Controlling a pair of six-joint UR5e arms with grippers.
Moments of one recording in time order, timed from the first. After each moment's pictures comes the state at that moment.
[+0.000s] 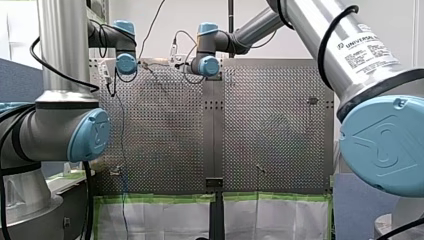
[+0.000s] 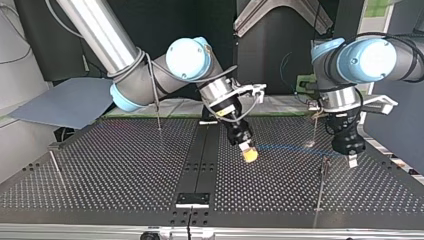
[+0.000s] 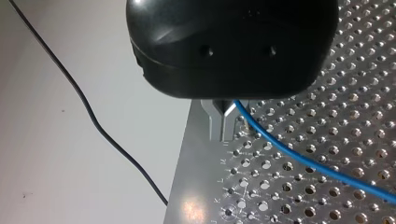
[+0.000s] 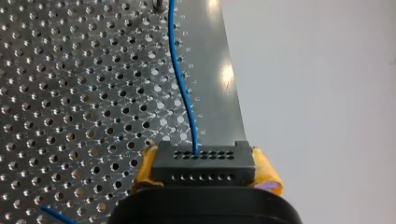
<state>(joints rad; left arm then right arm) 0.03 -1.49 -1.84 -2.72 -1.82 -1.75 2.44 -1.01 1.07 -0.30 1.51 1.68</state>
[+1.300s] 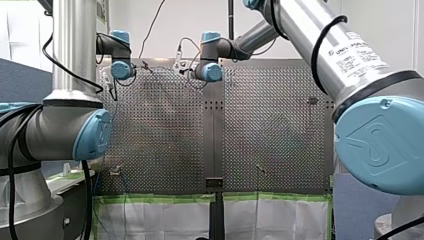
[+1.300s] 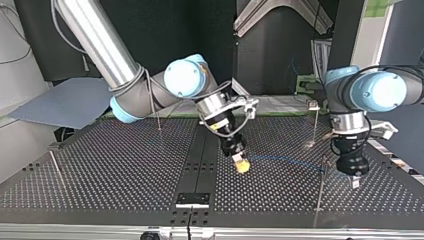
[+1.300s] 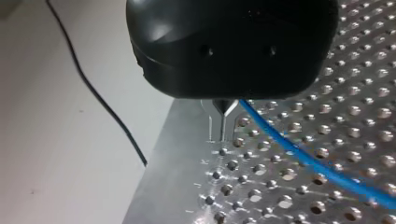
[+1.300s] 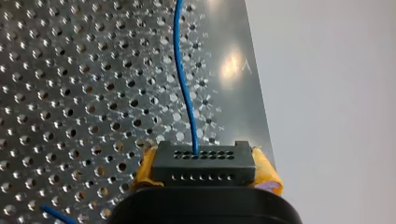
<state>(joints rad) 0.13 -1.62 -1.75 -2.66 -1.63 -1.90 2.40 -0.94 1.00 -0.30 1.48 1.68</state>
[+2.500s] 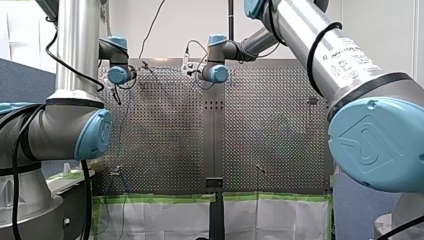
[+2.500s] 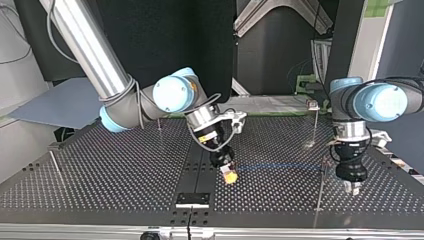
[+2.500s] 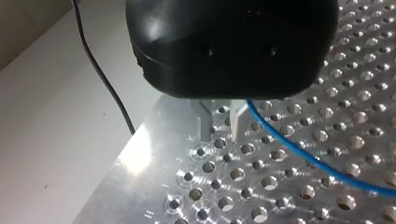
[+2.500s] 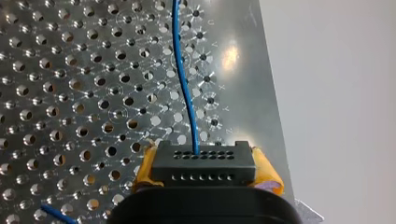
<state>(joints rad) 0.16 -1.68 -1.71 -2.62 -1.54 -2.03 2.34 -0.90 0.94 -0.28 1.44 1.68</state>
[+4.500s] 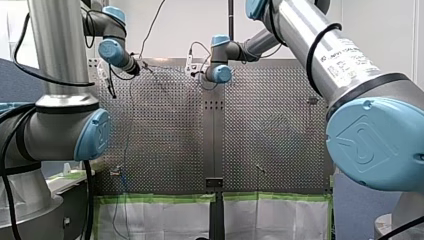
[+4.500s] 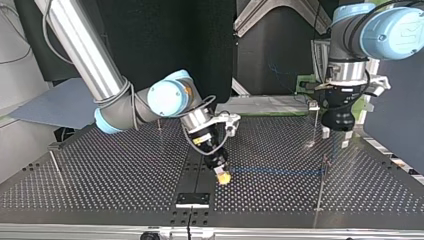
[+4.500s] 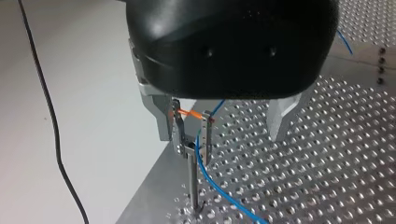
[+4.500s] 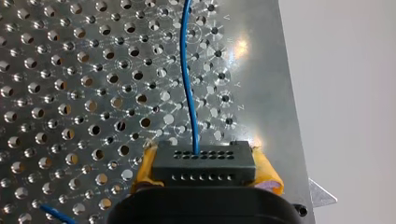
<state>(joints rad) 0.09 -1.34 -1.91 -3.01 -1.52 -1.97 2.32 -0.90 0.94 -0.25 1.43 1.69</state>
